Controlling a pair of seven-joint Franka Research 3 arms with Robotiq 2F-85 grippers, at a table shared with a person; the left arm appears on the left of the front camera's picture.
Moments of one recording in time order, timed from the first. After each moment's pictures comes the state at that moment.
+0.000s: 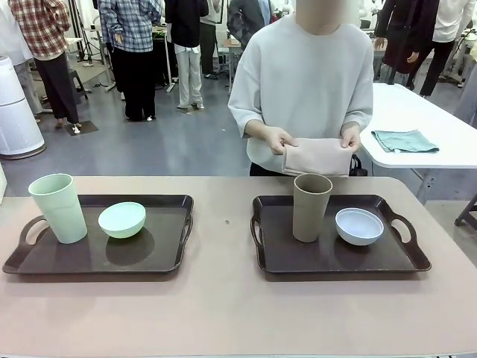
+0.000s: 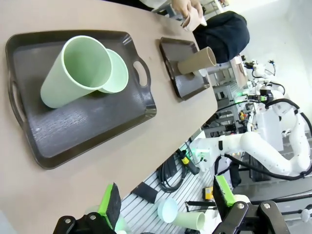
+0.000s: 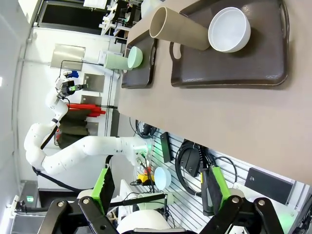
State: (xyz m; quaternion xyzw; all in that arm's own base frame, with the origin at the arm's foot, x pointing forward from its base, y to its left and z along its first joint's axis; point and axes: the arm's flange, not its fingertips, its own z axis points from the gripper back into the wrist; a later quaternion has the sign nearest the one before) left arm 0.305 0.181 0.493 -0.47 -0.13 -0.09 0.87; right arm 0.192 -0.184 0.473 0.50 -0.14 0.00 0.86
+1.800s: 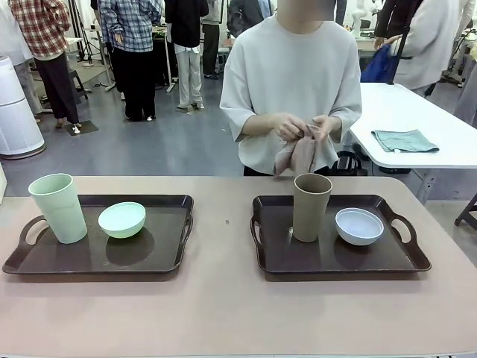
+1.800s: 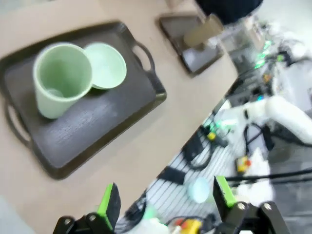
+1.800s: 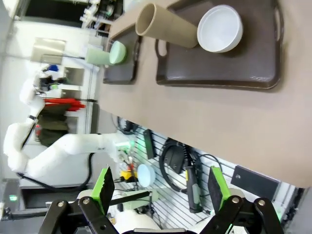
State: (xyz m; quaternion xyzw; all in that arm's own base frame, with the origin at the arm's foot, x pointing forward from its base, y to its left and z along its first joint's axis) left arm 0.317 0.133 0.515 -0.39 -0.12 -0.21 0.89; right arm 0.214 -0.159 0.487 0.44 -0.12 0.01 0.89
